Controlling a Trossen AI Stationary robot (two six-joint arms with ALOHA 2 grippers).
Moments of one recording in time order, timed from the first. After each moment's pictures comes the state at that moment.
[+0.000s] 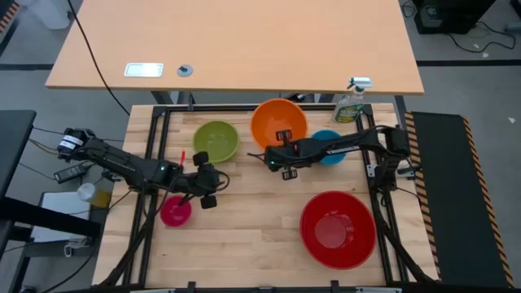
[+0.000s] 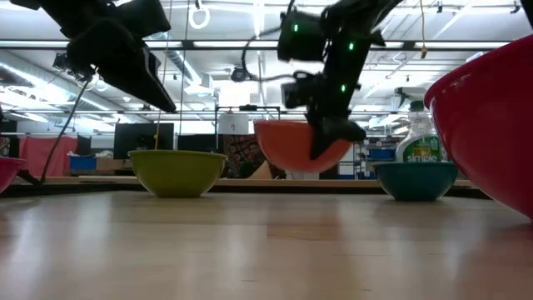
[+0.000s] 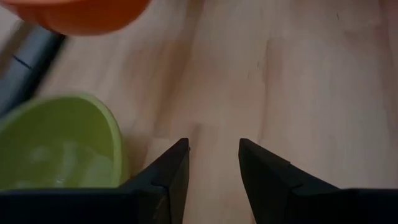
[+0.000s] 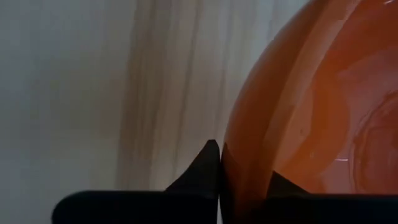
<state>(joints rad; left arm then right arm) -0.29 1.13 0.69 -0.40 -0.53 -0.20 -0.08 1.84 1.28 -0.67 0.50 -0.37</state>
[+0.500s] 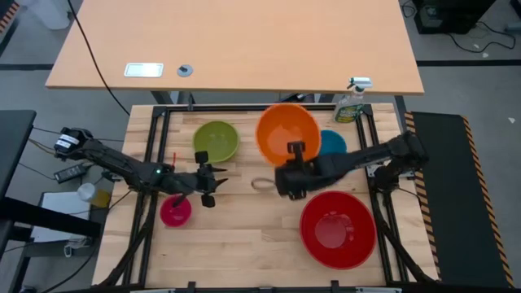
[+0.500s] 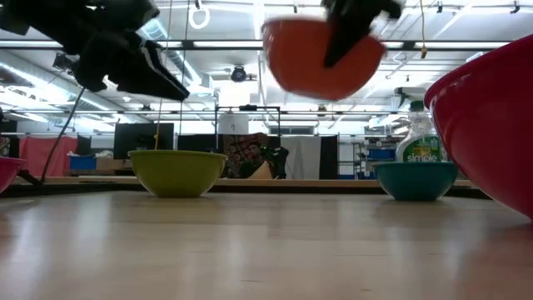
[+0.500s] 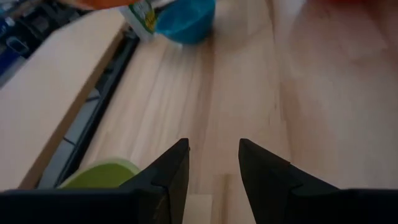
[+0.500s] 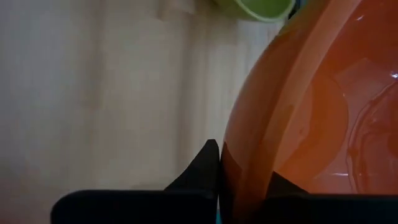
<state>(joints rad) -0.31 1.04 0.50 0.02 -0.63 0.15 0.24 1.72 1.60 -1.15 0.59 0.01</state>
